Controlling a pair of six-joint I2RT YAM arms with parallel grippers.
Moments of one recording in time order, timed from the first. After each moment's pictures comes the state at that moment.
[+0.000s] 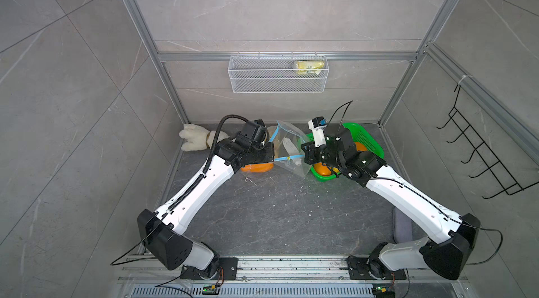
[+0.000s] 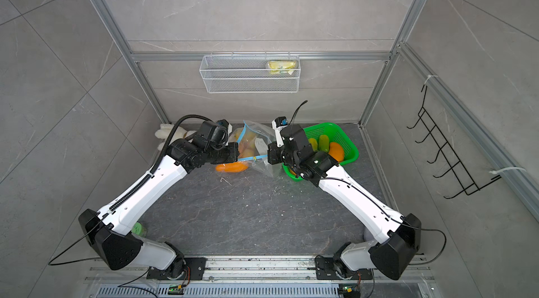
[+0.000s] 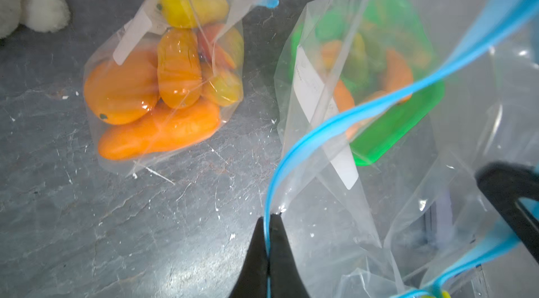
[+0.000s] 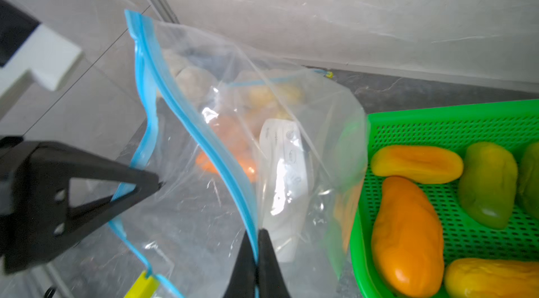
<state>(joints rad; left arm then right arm) -0.62 1.44 1.53 -0.90 0.01 -0.55 0.67 1.36 1.38 -0.52 0.01 0.32</state>
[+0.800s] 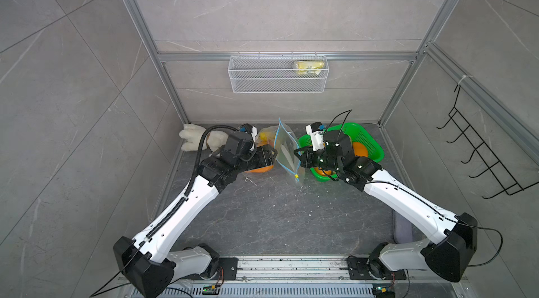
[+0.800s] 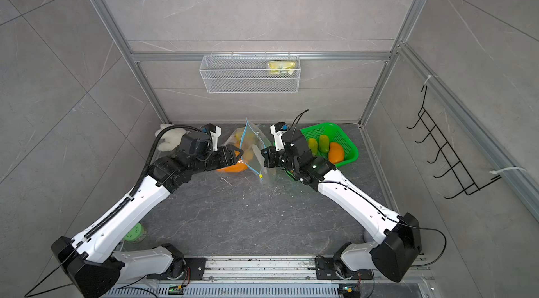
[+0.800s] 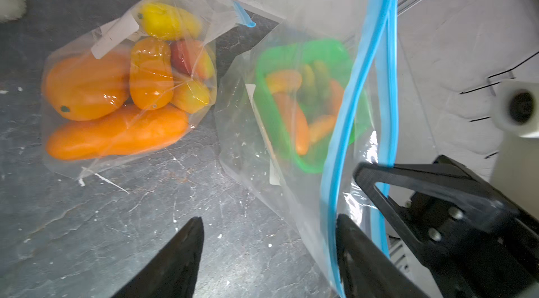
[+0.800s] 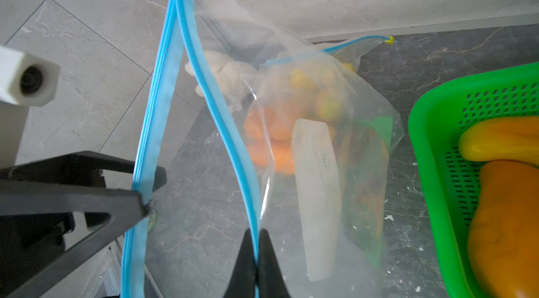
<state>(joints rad) -0.60 1.20 1.26 -0.62 0.11 -0.69 0.66 1.37 1.25 -0.34 -0.15 0.50</state>
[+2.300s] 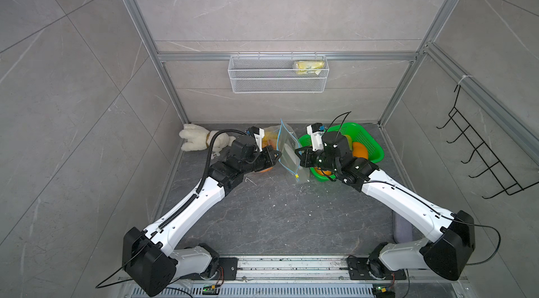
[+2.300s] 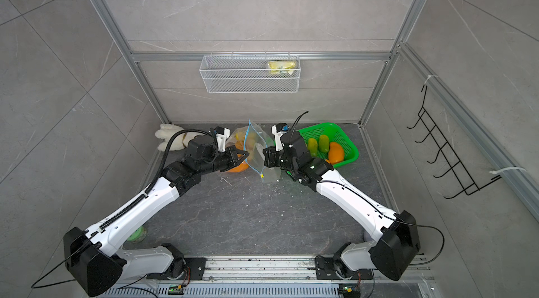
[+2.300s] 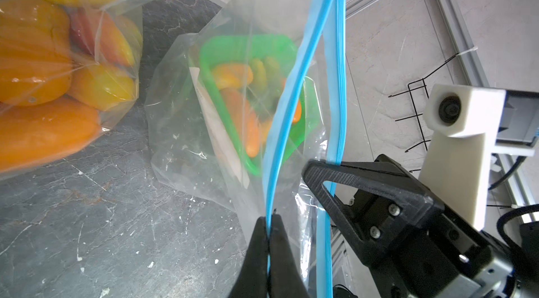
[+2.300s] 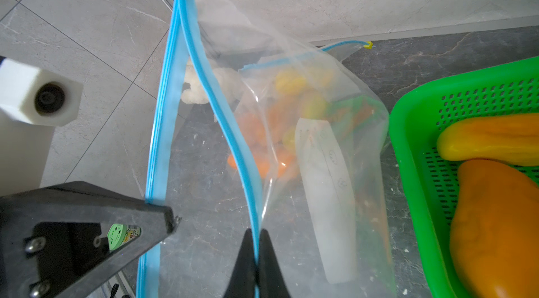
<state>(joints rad) -0.60 1.26 1.15 -0.33 0.29 -0.82 0.66 1.38 1.23 -0.31 -0.10 0.50</state>
